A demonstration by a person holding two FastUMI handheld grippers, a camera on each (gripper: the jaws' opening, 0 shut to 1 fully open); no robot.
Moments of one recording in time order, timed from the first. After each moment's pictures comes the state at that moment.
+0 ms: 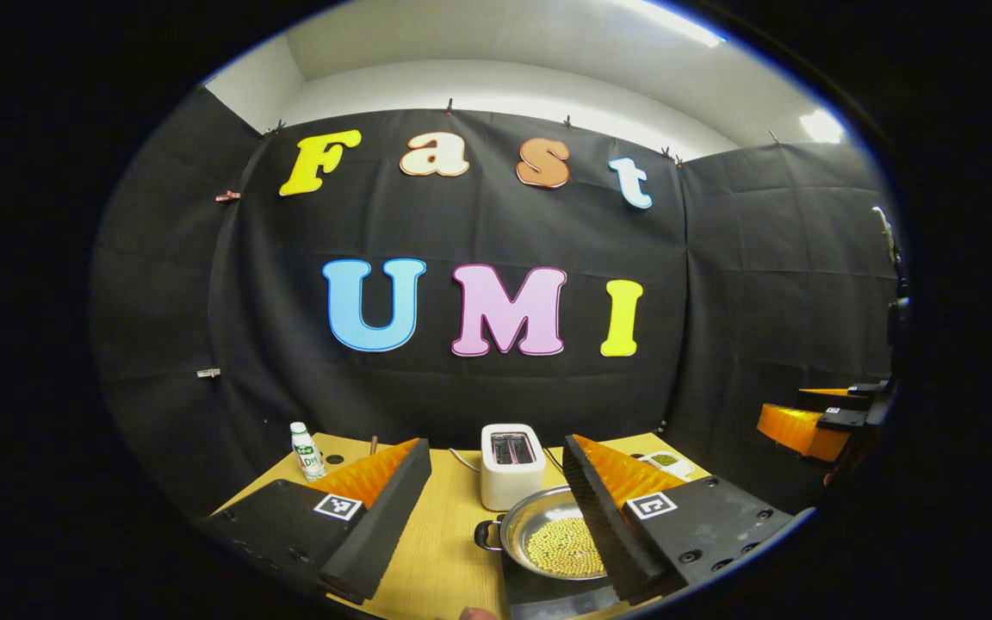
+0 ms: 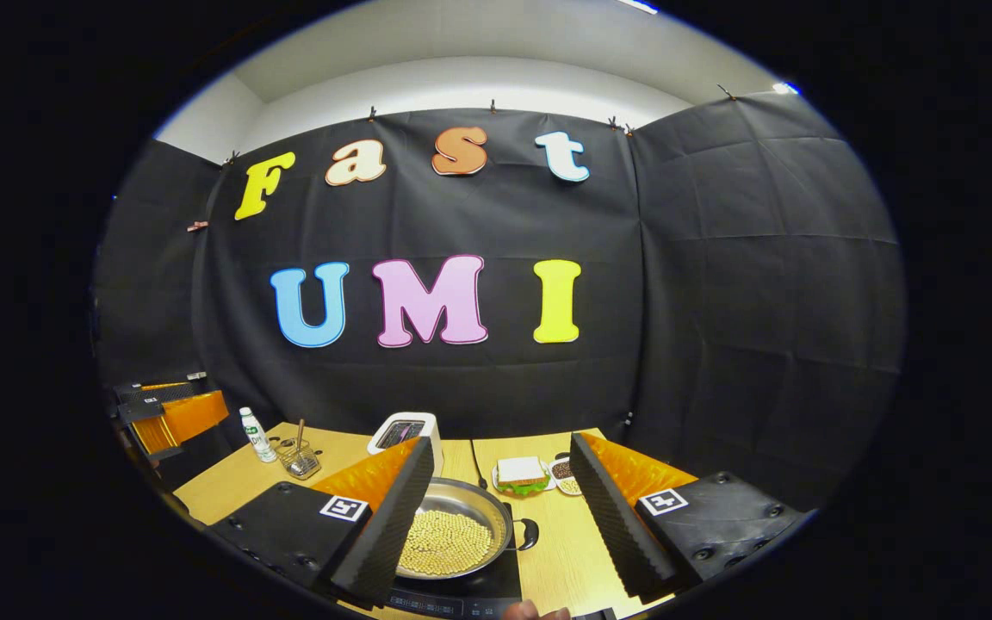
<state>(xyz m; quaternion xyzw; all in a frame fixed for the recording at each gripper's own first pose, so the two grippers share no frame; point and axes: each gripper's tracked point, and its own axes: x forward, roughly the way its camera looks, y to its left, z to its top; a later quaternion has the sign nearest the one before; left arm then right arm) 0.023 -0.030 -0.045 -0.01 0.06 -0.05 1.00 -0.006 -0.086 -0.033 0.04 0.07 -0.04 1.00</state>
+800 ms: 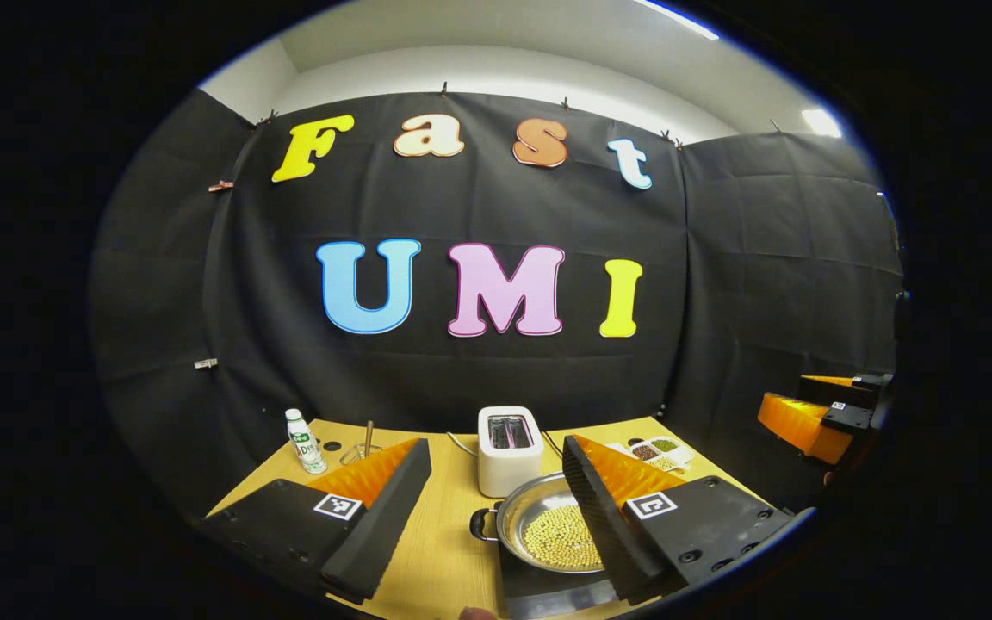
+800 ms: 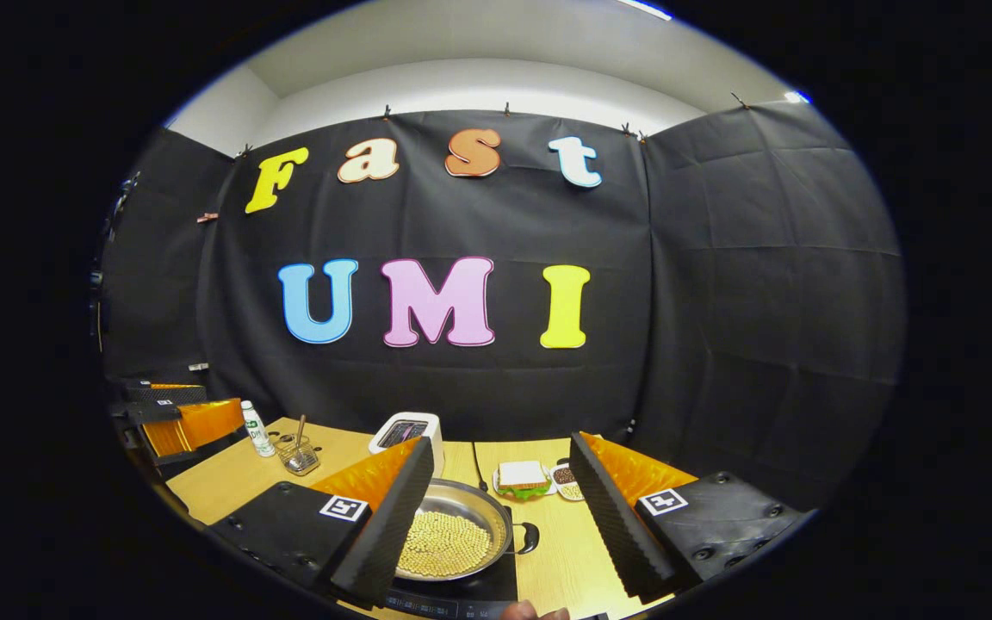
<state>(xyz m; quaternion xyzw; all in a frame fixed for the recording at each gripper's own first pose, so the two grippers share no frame) 0.029 -0.040 -0.063 -0.01 0.10 -0.05 0.99 -0.003 -0.074 -0.032 0.02 0.06 -0.02 1.00</state>
